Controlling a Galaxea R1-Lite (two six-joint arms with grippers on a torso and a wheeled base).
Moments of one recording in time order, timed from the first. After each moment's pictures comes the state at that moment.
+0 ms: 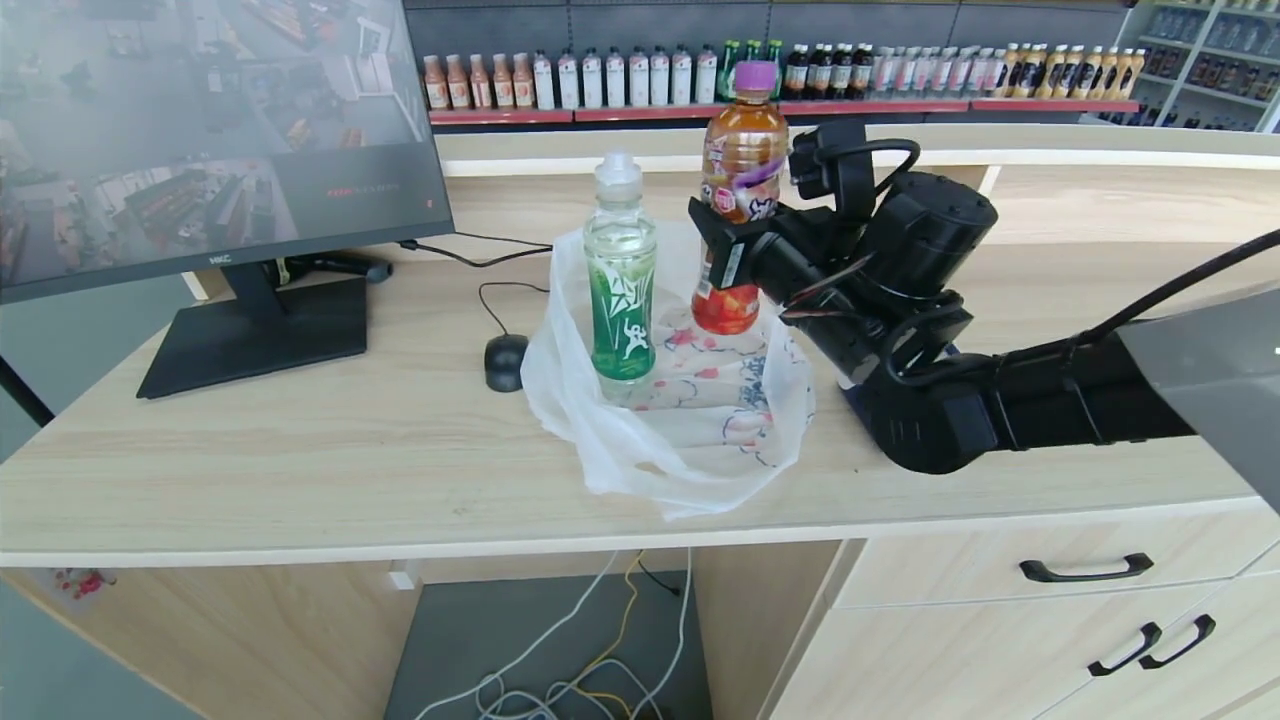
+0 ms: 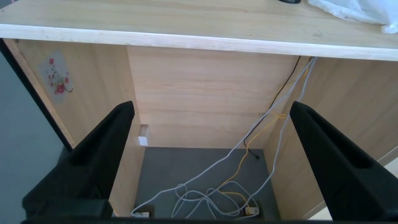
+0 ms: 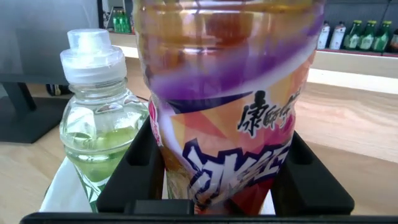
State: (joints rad) left arm 0.00 0.00 0.00 0.00 0.00 0.00; right arm 0.54 2.12 -1.45 -1.06 -0.04 -0.09
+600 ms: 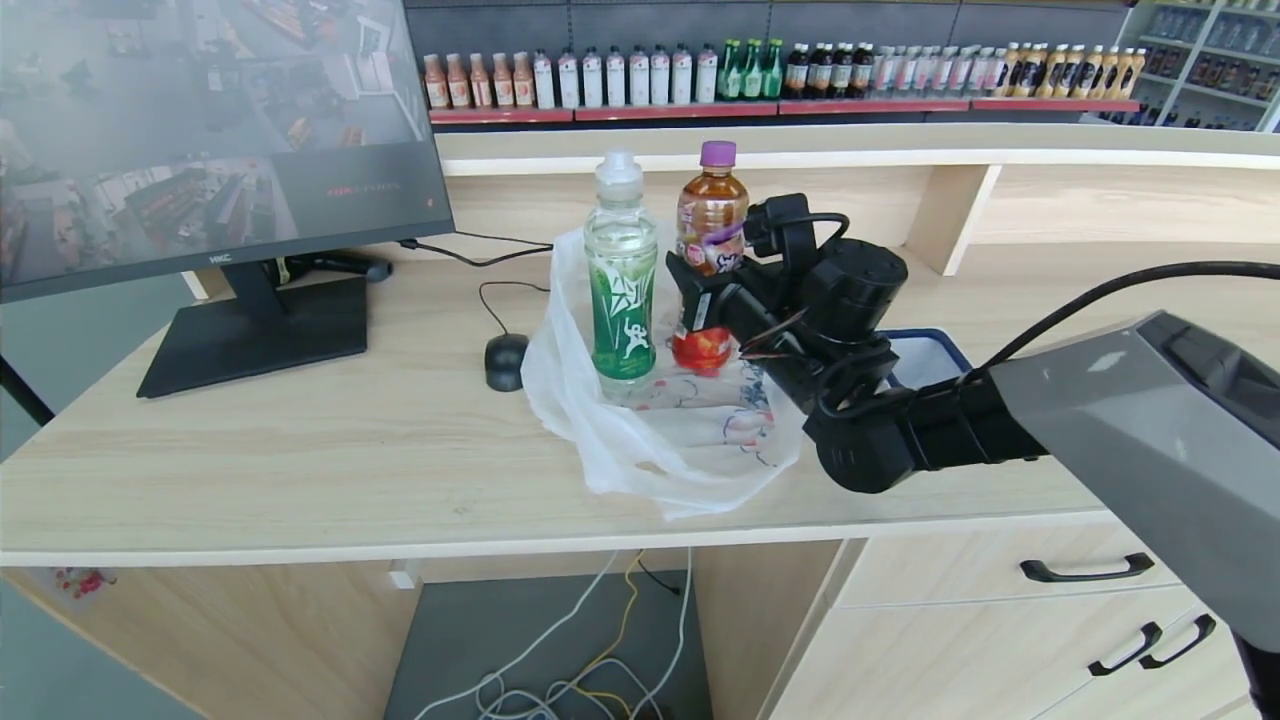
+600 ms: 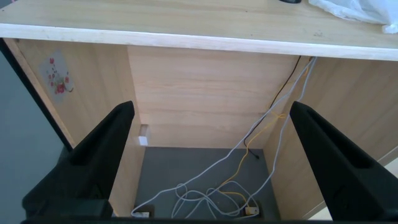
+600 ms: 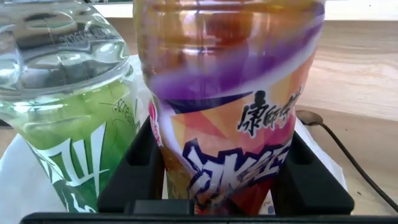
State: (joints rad) left arm 0.00 0.00 0.00 0.00 0.00 0.00; right arm 0.53 2.27 -1.52 -1.08 -0.05 -0.06
